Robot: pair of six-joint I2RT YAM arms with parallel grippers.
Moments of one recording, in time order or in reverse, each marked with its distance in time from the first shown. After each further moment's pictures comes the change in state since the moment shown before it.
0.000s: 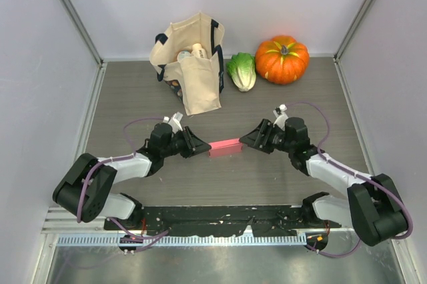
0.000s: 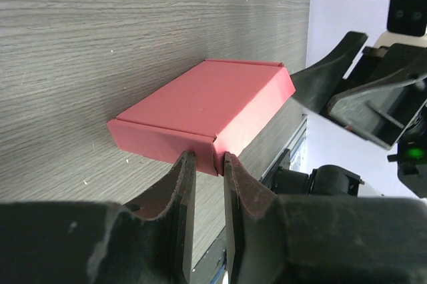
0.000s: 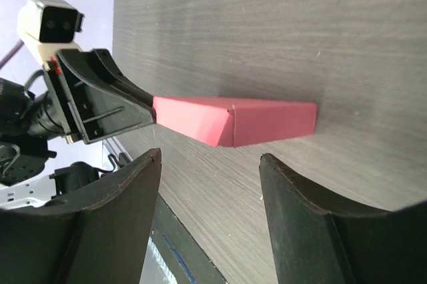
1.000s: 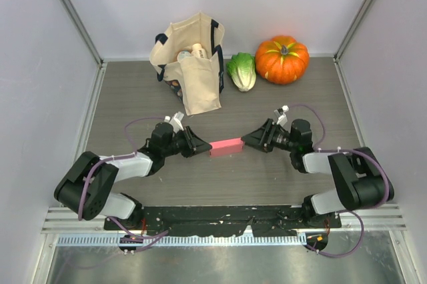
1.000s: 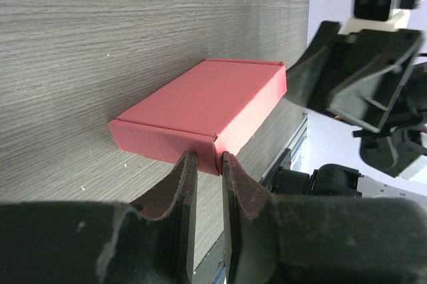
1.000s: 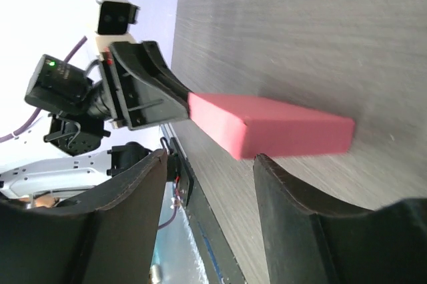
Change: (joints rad) left arm 0.000 0.021 0.006 0.019 0.001 0.005; right arm -0.161 0.301 -0.107 0.558 -0.331 0.159
